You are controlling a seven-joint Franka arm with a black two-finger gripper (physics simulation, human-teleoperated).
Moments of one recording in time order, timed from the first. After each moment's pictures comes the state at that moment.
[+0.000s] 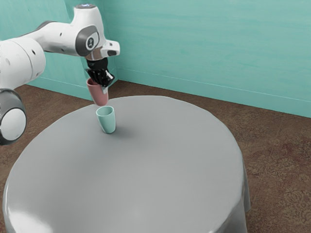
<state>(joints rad) 0.04 0.55 0.13 -1.21 0.02 1.84 0.29</state>
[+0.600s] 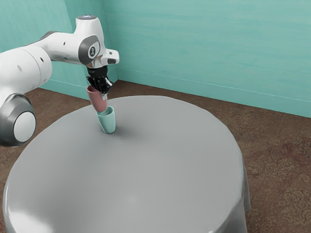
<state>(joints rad) 0.08 0.66 0.13 -1.14 0.01 1.86 0.31</state>
